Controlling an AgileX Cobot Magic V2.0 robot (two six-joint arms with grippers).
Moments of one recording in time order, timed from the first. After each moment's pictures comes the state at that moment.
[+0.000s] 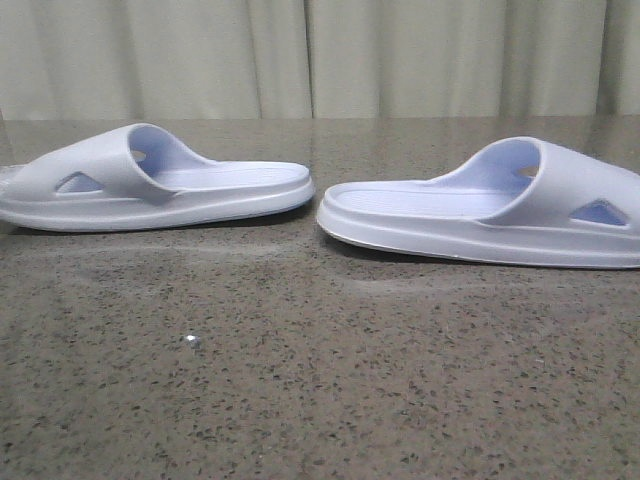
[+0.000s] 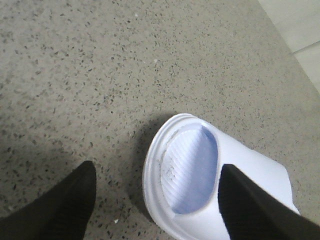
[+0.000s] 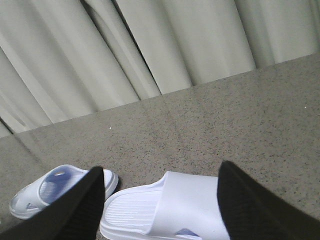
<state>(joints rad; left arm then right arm) -0.06 1.14 -0.61 -0.88 0.27 0.06 0.13 0.28 -0.52 0.38 0.43 0.00</state>
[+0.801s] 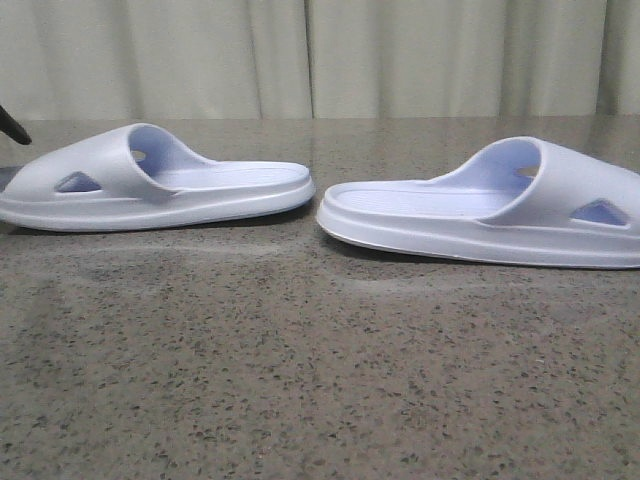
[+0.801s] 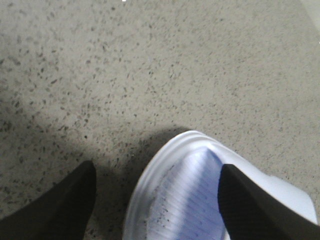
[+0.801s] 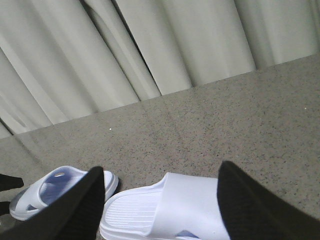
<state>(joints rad) -0.06 1.38 -0.77 -0.91 0.34 0.08 0.13 0.28 -0.52 0.38 0.43 0.00</state>
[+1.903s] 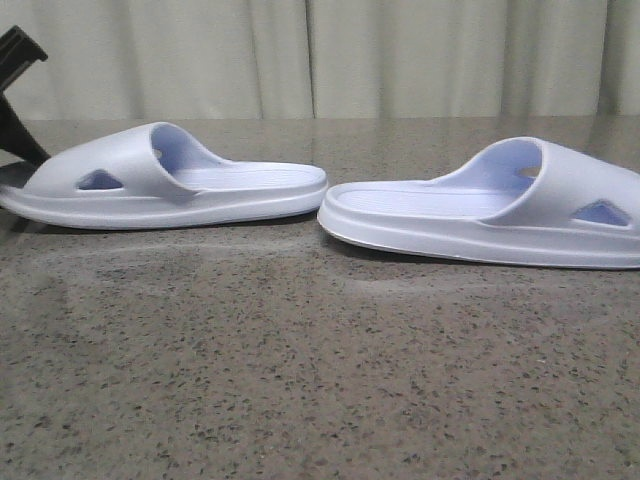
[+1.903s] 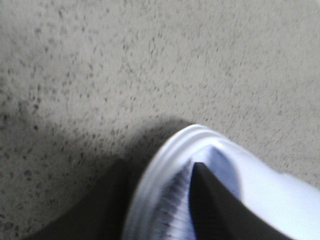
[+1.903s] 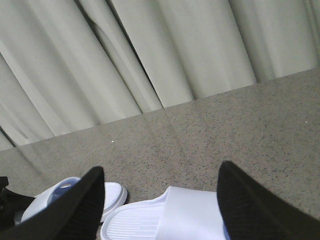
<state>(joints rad) -0.13 1.47 -0.79 -1.07 0.34 0.22 0.13 0.28 -0.52 0.38 0.38 0.00</state>
